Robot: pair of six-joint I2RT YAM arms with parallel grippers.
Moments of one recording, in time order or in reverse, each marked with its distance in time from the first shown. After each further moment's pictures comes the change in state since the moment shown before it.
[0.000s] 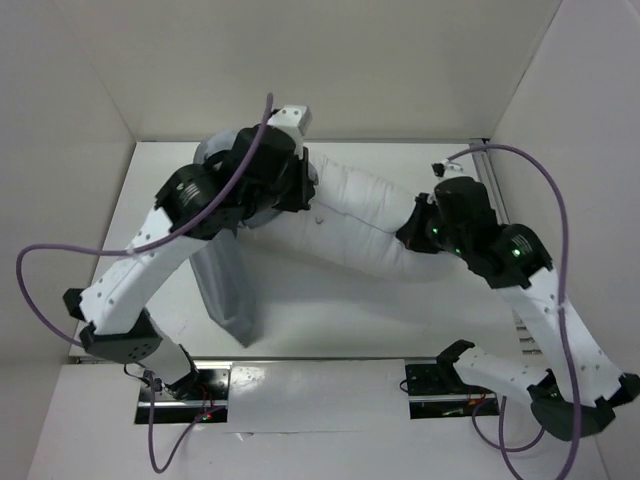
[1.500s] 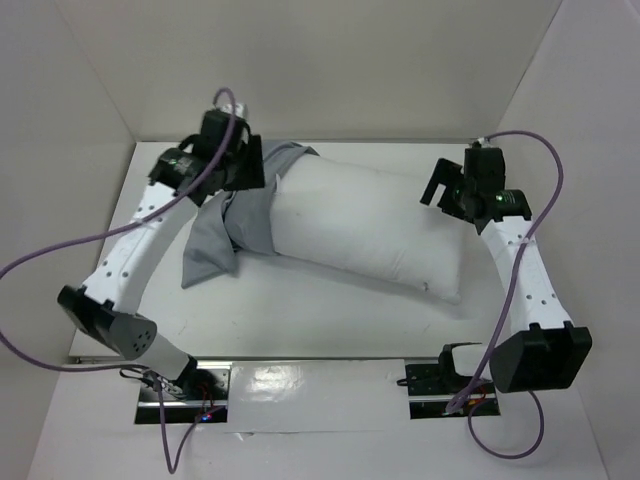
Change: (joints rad) left arm 0.460 -0.097 -0.293 0.132 0.103 0.105; right arm -0.520 0.225 -0.047 0.237 -0.042 -0.170
